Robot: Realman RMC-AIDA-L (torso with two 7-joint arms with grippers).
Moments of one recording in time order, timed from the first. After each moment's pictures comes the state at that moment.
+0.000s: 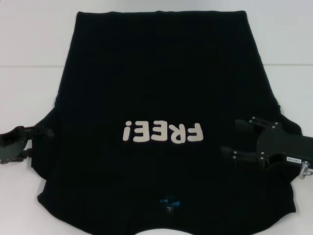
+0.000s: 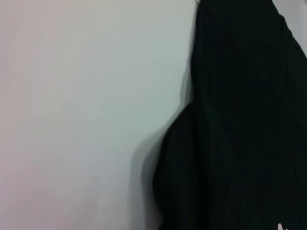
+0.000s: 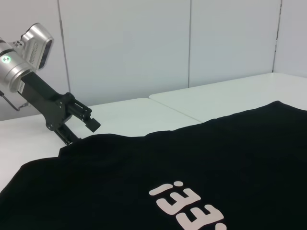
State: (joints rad) left arm -0.55 -1.88 0.50 0.48 2.31 1.24 -2.50; right arm 0.53 2.09 -0.55 -0.55 -2.05 -1.43 1.05
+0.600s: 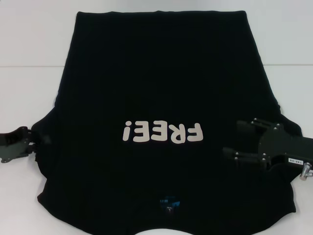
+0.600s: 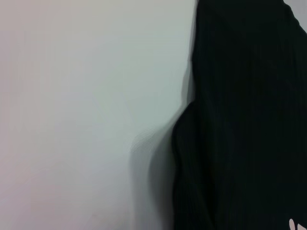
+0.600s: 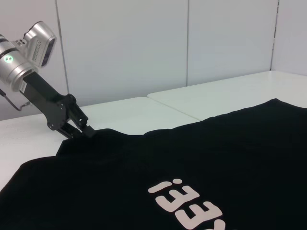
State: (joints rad) left arm -0.57 -1.88 0.54 0.49 2.32 1.22 -2.51; right arm 0.53 2.09 -0.55 -0.56 -2.05 -1.43 1.05
